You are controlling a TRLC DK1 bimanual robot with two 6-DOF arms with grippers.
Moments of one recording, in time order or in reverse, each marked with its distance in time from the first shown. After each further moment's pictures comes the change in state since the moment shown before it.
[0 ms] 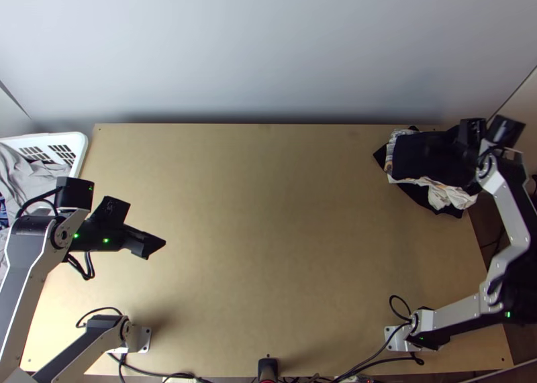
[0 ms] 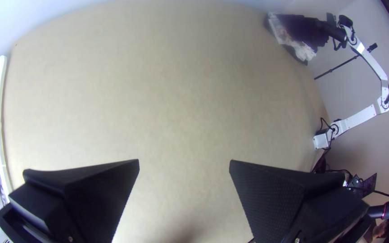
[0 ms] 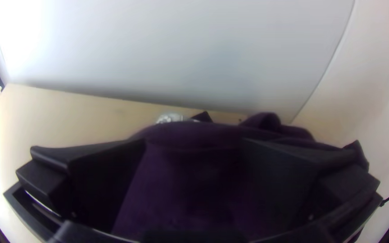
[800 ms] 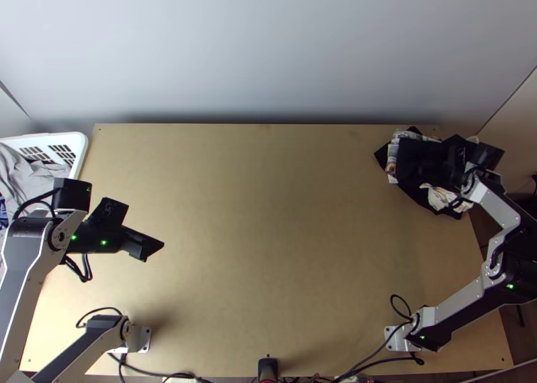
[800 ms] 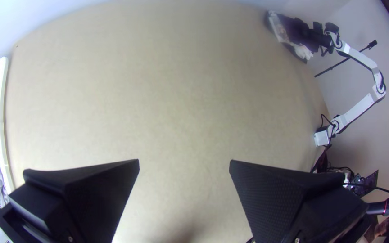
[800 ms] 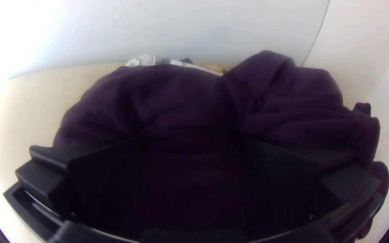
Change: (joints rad) left arm 0.005 -0.010 0.009 -0.026 -0.008 0.019; right arm -0.097 0.185 -0.202 0.195 0.051 -0.010
